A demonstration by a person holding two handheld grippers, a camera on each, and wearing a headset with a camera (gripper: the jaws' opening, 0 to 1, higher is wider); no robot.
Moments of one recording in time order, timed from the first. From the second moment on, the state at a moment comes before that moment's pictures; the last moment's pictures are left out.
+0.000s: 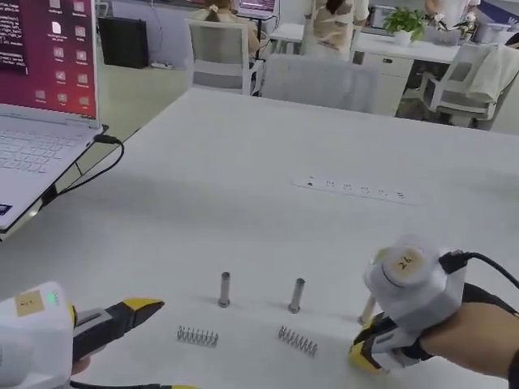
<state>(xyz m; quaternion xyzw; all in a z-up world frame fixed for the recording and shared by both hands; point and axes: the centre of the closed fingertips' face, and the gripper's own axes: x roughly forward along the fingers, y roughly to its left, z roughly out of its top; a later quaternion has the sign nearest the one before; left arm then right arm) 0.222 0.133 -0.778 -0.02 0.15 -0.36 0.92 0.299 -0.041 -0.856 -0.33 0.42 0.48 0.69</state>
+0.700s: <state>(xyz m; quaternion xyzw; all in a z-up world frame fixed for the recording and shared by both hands) 0.223 0.134 -0.778 -0.02 0.15 -0.36 0.92 0.293 -0.042 -0.862 -0.36 0.45 0.50 0.65</state>
